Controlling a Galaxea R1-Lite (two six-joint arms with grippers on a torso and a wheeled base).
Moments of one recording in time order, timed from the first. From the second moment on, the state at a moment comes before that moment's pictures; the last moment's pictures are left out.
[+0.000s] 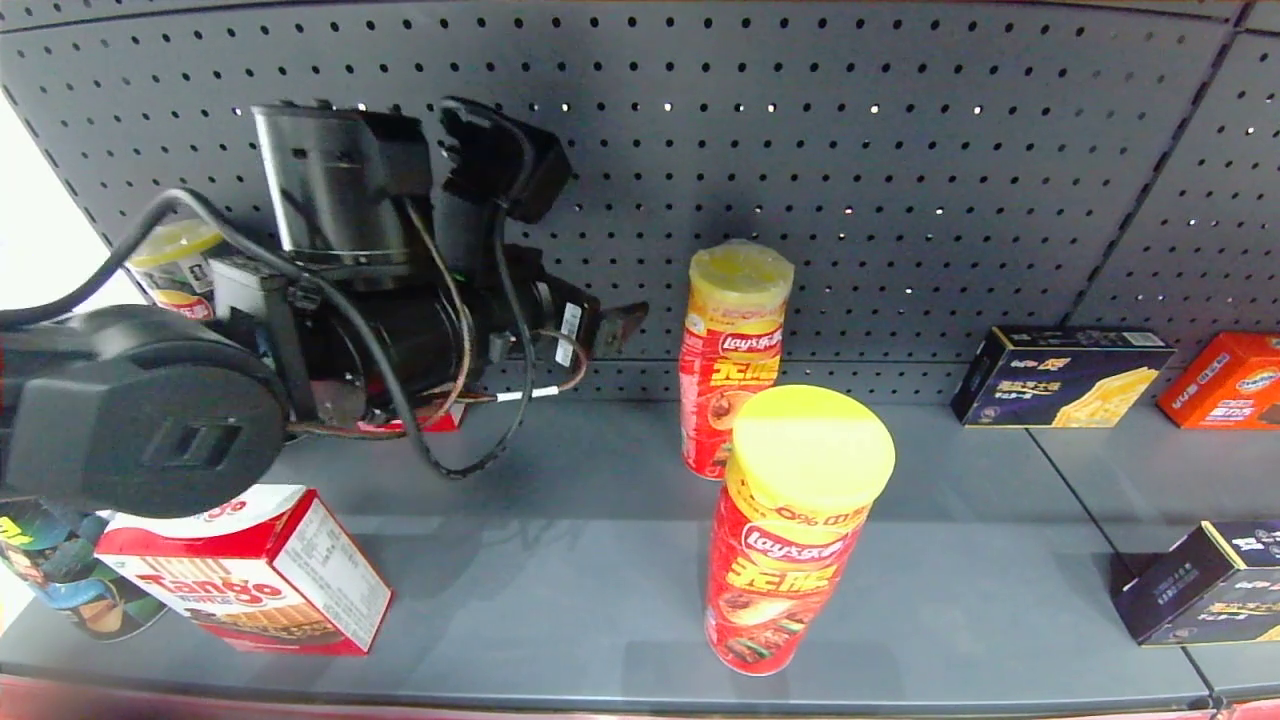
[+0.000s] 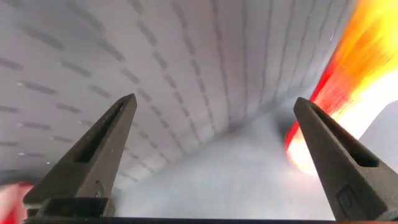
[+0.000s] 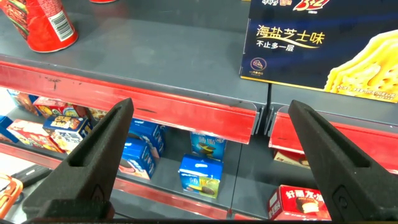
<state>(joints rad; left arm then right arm) -0.56 1.72 -1.20 -0.42 0.11 0.21 0.30 0.00 0.00 0.00 -0.04 -0.02</state>
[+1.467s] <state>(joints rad) -0.10 0.35 -0.19 -0.51 0.13 0.20 0.30 0.00 0.00 0.00 -0.04 -0.02</state>
